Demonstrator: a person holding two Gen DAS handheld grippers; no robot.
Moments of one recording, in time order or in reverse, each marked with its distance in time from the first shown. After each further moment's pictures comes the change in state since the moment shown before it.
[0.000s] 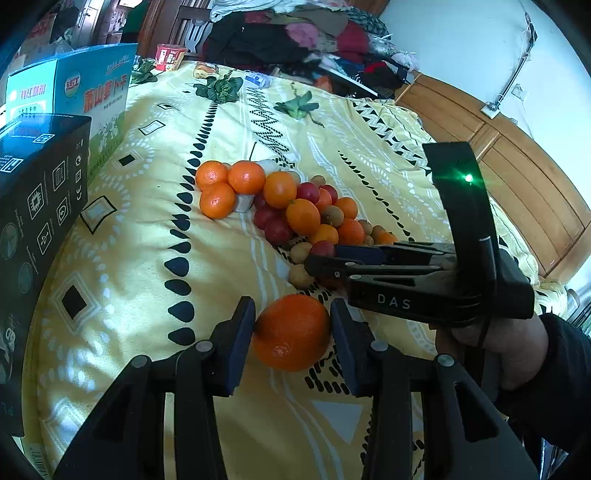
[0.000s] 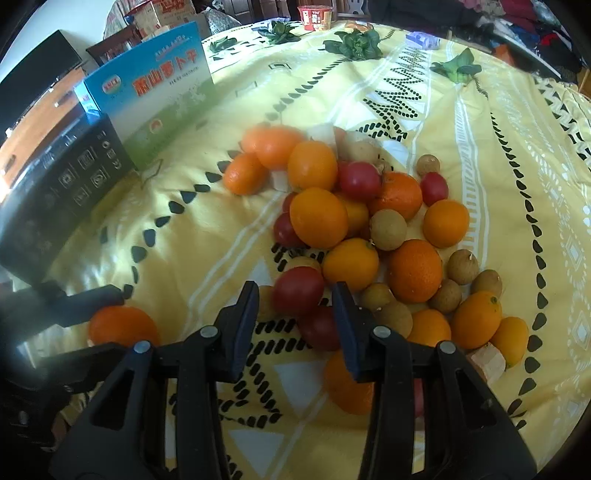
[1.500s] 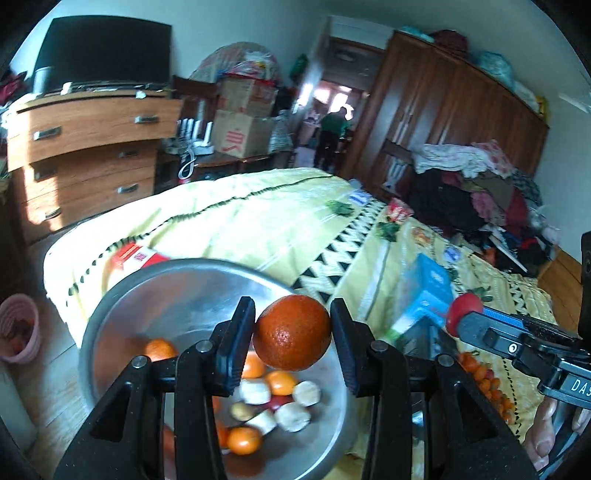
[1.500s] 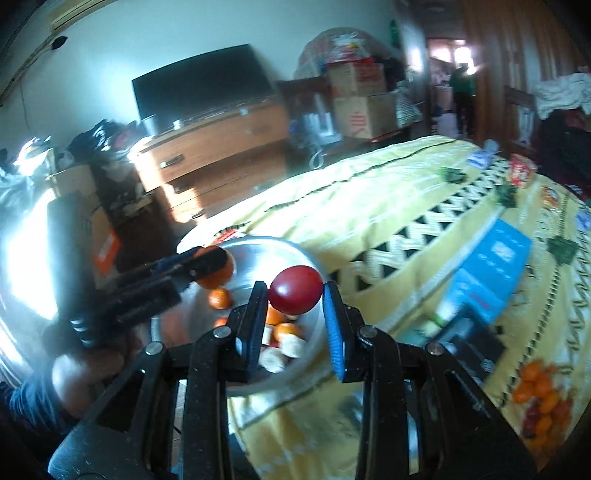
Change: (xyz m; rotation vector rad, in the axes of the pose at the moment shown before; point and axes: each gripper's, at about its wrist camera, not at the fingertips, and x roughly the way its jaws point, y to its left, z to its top) left arm -0.364 0.241 -0.028 -0.400 -0.507 0.586; right arm -0.119 0.382 0.098 -0.407 -0.265 0.474
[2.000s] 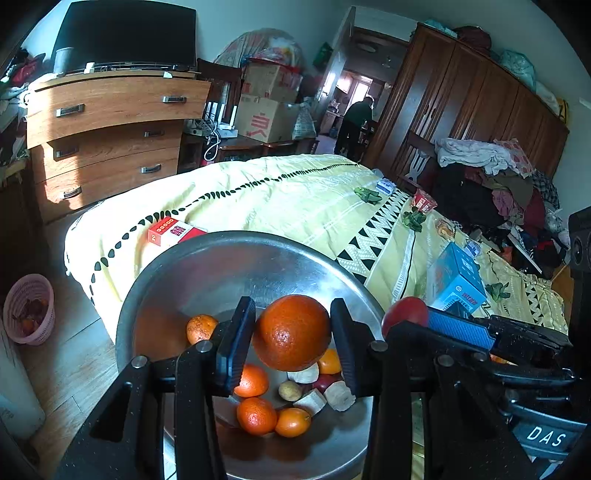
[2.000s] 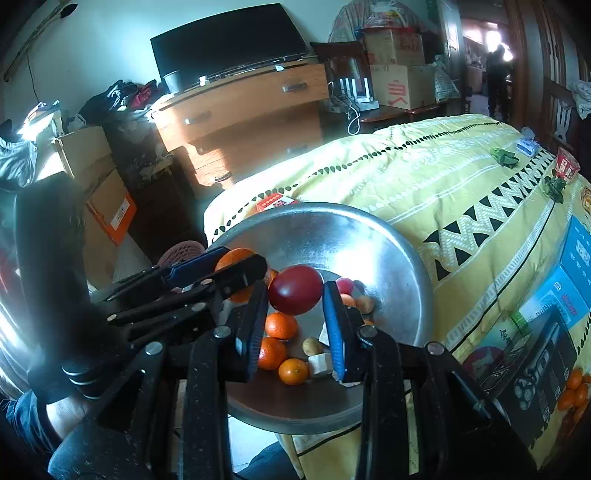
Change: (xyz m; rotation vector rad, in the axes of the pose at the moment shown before) left arm -0.005 0.044 -0.019 -0.034 0.042 0.046; right arm 0.068 0.059 -0.009 -0.051 0.110 0.033
